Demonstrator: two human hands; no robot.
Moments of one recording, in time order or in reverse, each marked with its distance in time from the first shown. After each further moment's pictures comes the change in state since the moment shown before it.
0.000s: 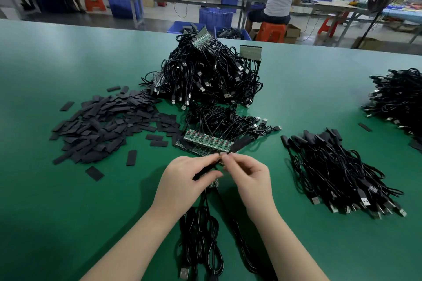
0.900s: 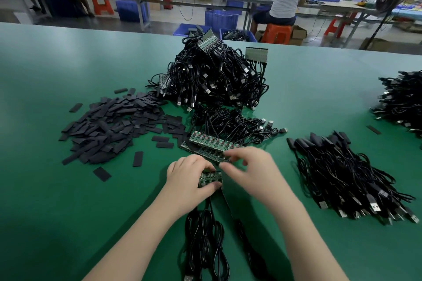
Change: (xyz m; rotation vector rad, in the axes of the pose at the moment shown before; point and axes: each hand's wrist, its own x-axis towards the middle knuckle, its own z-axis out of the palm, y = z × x) left_hand 0.004 -0.023 0.002 0.288 -0.374 -0.159; right_hand 0.028 -0.022 -0.011 -0.979 -0.258 -0.149
